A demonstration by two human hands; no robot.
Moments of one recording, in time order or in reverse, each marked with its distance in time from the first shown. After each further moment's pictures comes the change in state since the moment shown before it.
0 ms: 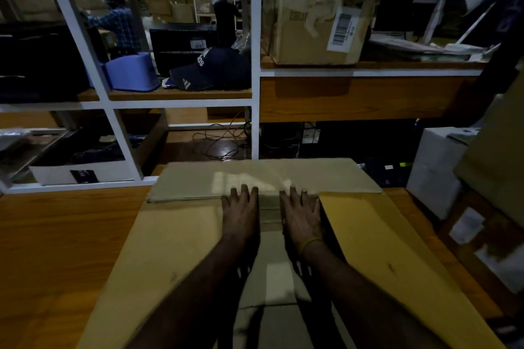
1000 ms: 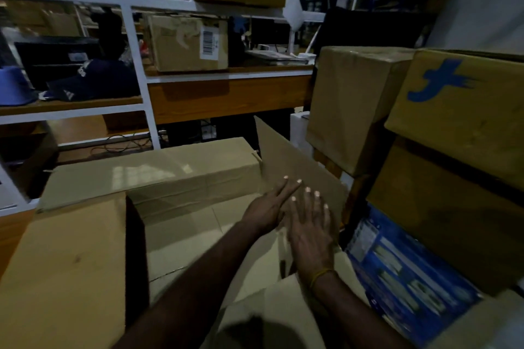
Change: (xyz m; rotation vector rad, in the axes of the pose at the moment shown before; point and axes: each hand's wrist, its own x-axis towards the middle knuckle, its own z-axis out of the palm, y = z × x) left_hand -0.116 0.256 -0.078 -0.495 0.036 0.797; right_hand -0.275 0.175 -0.051 -0.105 0.238 0.368
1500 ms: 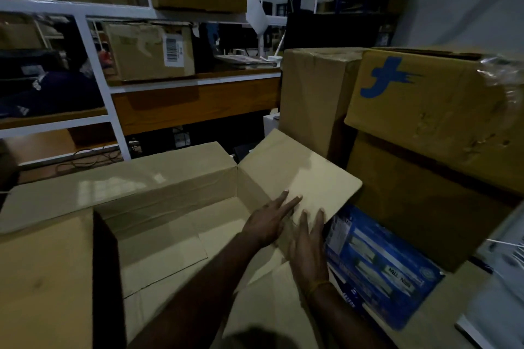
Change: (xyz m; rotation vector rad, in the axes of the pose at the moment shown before) left_hand 0.015 0.051 0.036 0.053 -0.128 0.081; right_hand -0.022 0.037 0.014 0.330 -0.139 0.294
